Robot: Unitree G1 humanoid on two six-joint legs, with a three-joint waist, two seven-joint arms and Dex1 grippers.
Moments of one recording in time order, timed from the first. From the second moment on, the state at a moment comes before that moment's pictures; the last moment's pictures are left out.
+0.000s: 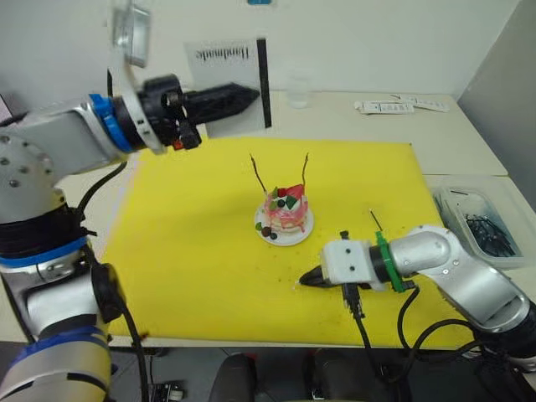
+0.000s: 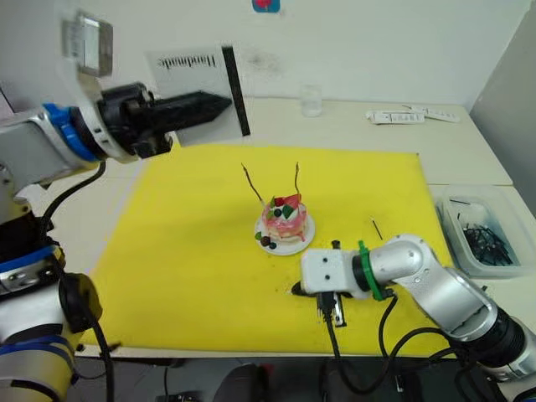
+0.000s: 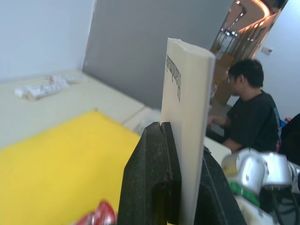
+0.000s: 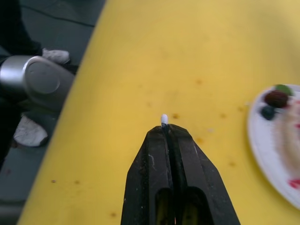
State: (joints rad) left arm -0.89 0.72 0.30 -0.11 -1.20 1.33 -0.58; right arm -0.50 -0.78 0.41 -0.65 0.26 0.68 1.04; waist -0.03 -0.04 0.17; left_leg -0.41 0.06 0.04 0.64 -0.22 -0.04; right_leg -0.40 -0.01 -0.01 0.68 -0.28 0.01
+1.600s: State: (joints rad) left arm -0.34 0.69 0.22 -0.24 -1.17 1.30 -0.62; right arm -0.77 -0.30 0.39 -0.32 -0.04 0.61 0.48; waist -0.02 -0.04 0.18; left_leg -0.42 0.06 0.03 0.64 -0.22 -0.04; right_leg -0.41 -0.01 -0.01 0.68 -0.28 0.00
